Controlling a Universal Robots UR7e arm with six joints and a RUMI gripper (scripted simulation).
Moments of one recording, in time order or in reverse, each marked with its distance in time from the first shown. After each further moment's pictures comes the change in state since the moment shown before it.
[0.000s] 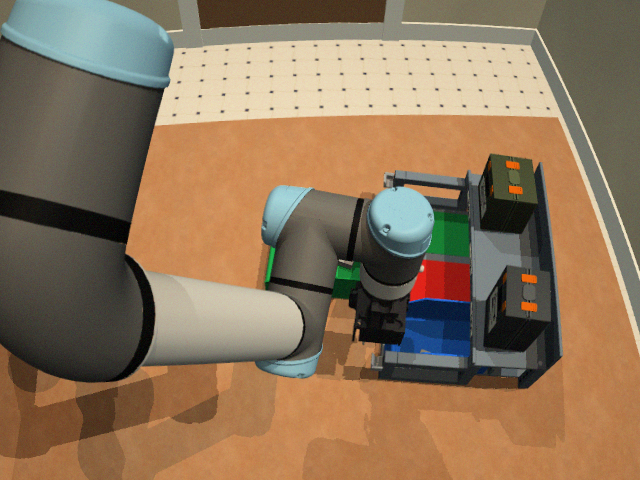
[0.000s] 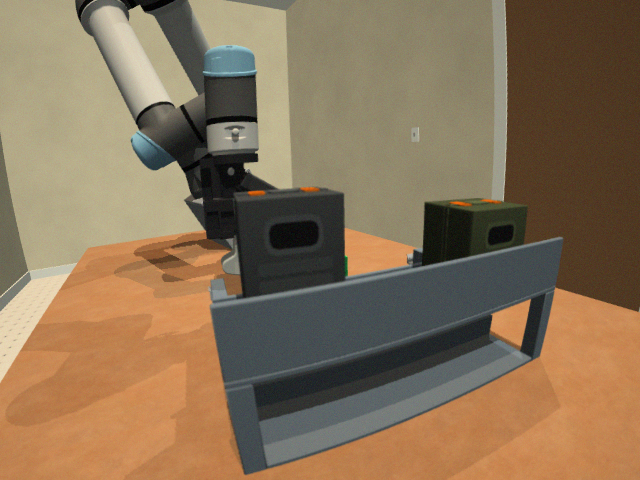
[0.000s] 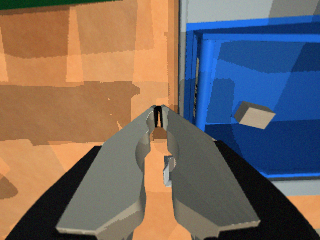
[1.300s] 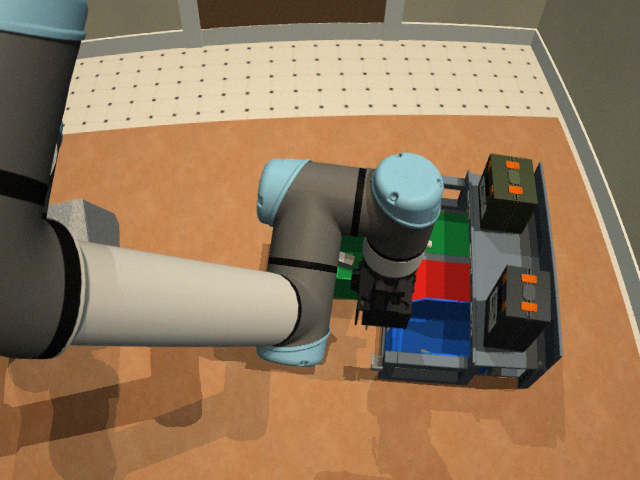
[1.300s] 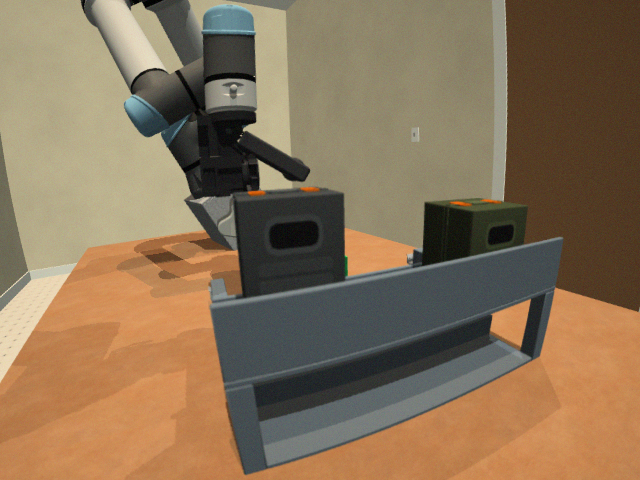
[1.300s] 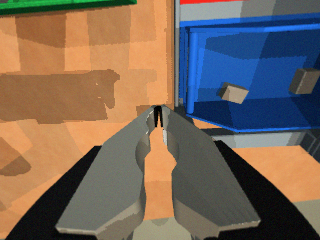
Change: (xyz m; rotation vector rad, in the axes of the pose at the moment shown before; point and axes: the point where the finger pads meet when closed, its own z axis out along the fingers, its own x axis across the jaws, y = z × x) arm -0.001 0.000 -0.059 0.000 -0.001 -0.001
